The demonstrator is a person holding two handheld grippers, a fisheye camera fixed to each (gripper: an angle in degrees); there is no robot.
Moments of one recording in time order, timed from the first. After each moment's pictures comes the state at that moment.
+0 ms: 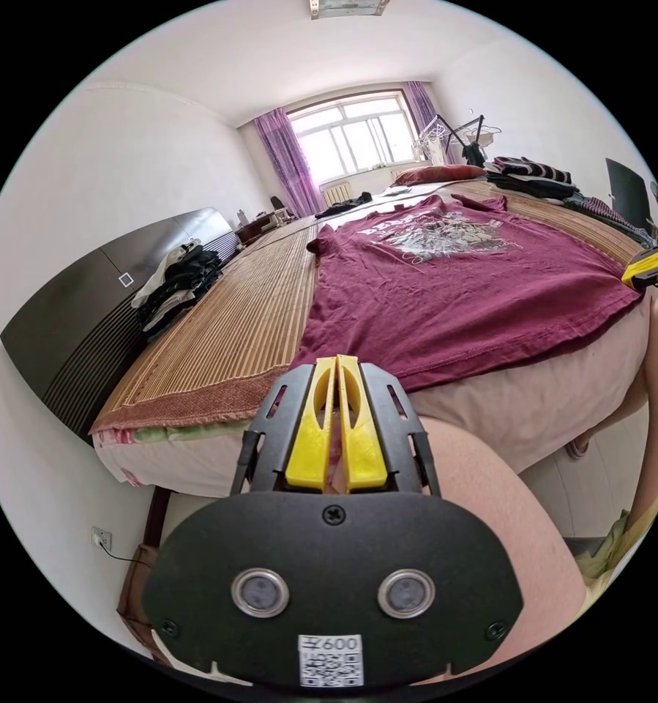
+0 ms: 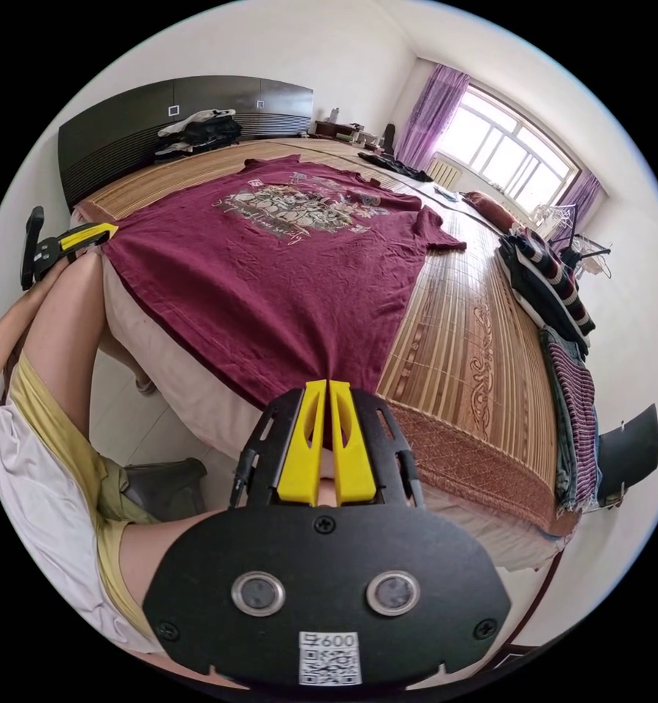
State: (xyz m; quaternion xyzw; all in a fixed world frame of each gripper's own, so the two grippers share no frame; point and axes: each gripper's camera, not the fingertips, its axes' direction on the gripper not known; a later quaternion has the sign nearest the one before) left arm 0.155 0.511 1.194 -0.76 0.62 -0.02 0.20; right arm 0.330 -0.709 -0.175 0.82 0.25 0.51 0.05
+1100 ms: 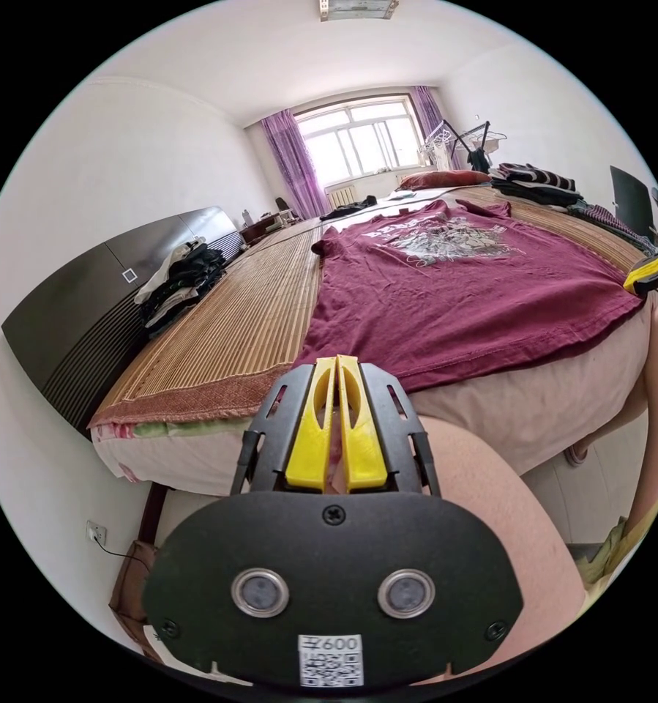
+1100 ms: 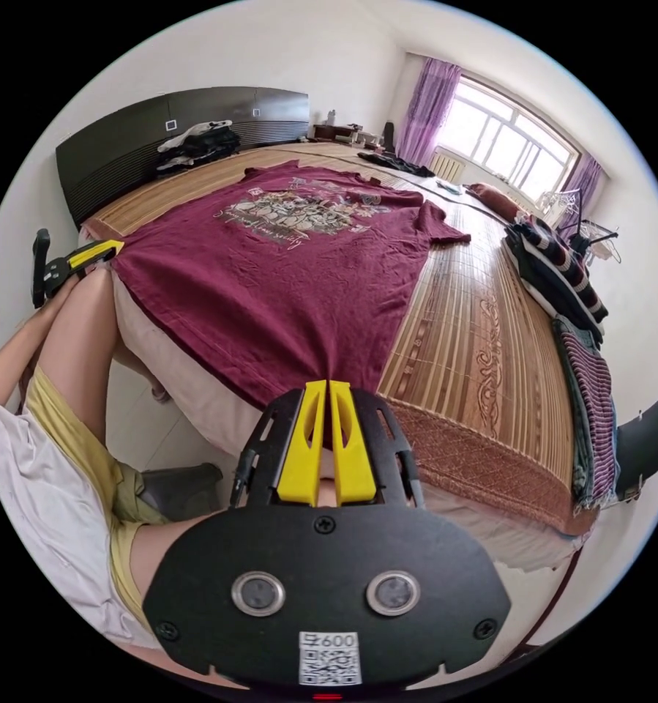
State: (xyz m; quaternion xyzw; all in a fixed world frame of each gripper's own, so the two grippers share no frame) left arm 0.152 0.487 1.193 -0.76 0.61 -0.02 0.20; right arm 0.344 -0.715 -0.153 0.85 0.23 0.47 0.04
